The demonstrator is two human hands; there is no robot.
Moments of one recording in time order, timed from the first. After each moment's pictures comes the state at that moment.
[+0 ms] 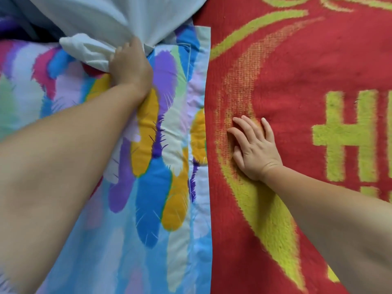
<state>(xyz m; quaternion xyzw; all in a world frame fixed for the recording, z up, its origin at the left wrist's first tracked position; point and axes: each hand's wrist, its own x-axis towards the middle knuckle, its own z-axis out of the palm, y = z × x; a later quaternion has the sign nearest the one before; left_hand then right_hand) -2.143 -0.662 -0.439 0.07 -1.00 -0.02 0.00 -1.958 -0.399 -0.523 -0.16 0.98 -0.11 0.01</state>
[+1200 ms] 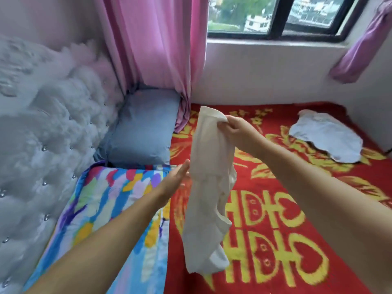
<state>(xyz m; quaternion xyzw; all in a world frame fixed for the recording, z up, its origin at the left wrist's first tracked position) -1.865 -0.510 -0.064 0.02 -0.74 -0.64 -0.21 -1.902 -0.312 0.045 -0.10 0.89 -0.44 -0.03</state>
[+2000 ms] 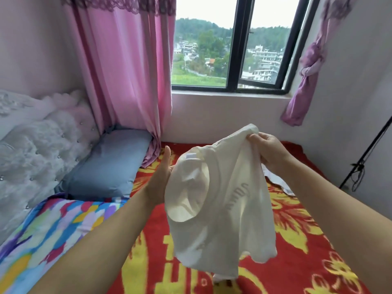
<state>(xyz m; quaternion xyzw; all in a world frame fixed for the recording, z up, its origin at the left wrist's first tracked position) -1.816 -0.278 0.055 -0.13 -0.48 -0.82 -0.28 -1.809 -0.004 0.130 -0.01 0.74 -0.67 -0.07</state>
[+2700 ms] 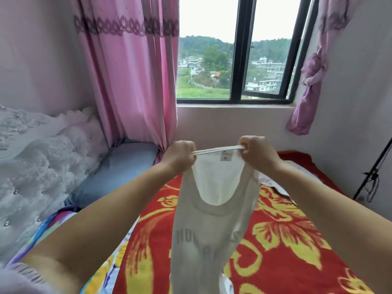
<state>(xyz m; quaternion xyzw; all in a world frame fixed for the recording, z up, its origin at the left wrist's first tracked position) -1.850 -0.240 0.140 -0.15 -0.95 -0.24 0.15 -1.820 -0.019 0.152 -0.04 0.94 -0.23 -0.24</state>
